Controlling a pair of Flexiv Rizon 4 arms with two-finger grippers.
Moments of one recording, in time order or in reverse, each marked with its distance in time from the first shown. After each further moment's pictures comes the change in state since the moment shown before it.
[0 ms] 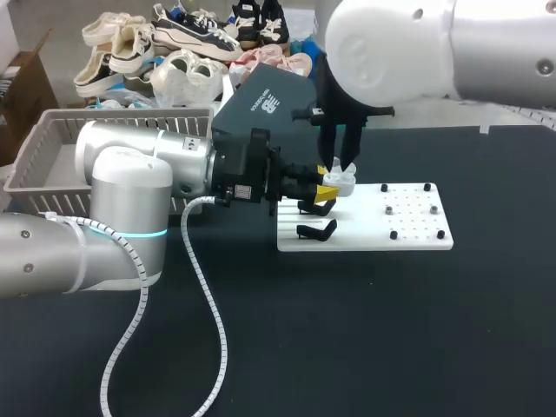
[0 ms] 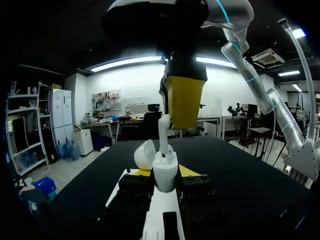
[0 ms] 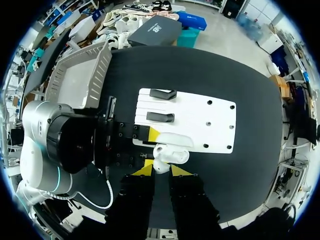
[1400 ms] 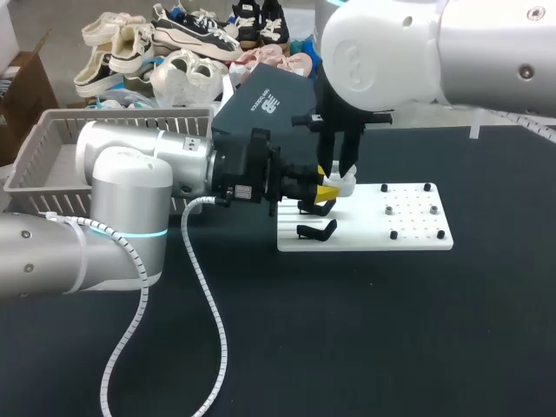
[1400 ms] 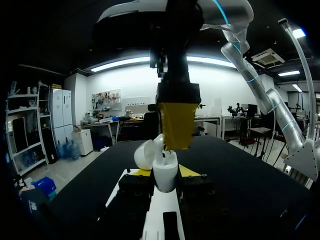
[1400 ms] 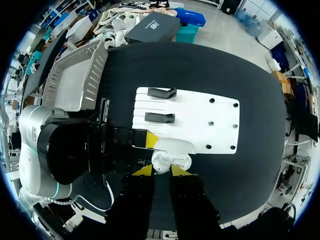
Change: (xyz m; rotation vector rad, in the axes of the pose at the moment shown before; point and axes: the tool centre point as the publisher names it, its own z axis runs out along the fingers) left arm 0.000 0.000 0.000 0.000 0.000 0.000; right arm -0.006 -0.001 0.015 -0.012 0.020 0.026
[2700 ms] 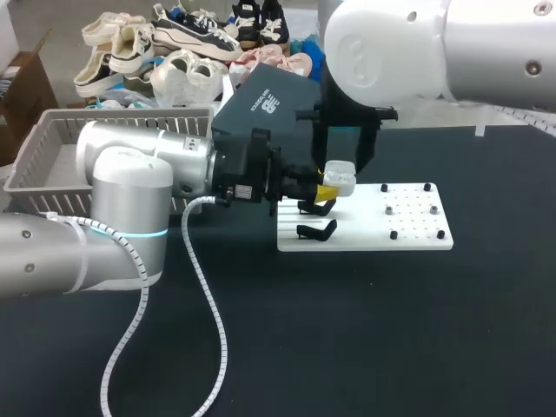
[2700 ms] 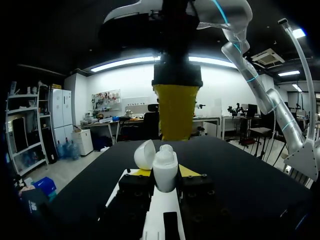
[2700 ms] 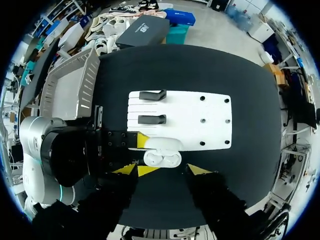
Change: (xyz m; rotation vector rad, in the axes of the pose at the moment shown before) left arm 0.000 0.001 0.000 0.000 -0.001 0.001; right arm -0.001 -0.012 -0.010 0.028 -0.014 0.104
